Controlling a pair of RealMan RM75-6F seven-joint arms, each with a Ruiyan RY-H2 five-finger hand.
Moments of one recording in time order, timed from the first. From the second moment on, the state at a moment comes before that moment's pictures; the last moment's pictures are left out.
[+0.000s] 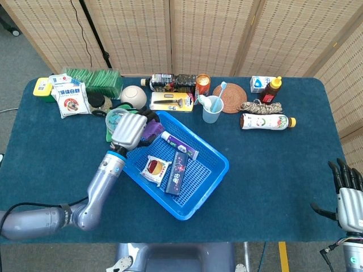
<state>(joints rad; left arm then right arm) -0.95 -1.46 -0.34 -1.68 0.84 1.12 0.46 0.03 -1.07 0.12 -1.81 -1.38 1.52 -0.08</state>
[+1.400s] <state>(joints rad) -0.53 -1.30 -0.11 -1.48 1.20 1.13 -0.02 0.03 -1.08 0.10 -1.82 -1.39 1.51 -0.11</state>
